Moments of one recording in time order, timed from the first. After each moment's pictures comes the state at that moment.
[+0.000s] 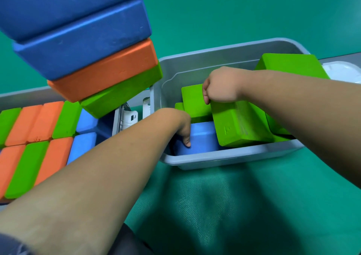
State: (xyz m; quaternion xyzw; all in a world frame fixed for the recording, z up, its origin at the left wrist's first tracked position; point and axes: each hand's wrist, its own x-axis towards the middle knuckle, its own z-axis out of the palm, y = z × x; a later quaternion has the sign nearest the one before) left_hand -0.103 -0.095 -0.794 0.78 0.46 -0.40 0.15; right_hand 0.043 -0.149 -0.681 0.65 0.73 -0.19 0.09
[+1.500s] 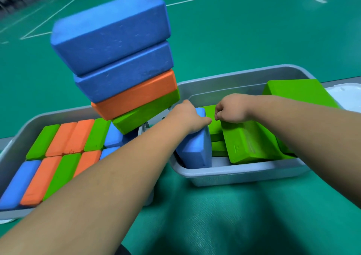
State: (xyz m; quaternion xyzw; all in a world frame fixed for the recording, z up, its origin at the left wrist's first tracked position) left_hand -0.123 -0.122 -0.698 0.75 0.63 -0.03 0.18; right_hand 0.047 -0.141 -0.695 0.67 0.72 -0.19 0.08
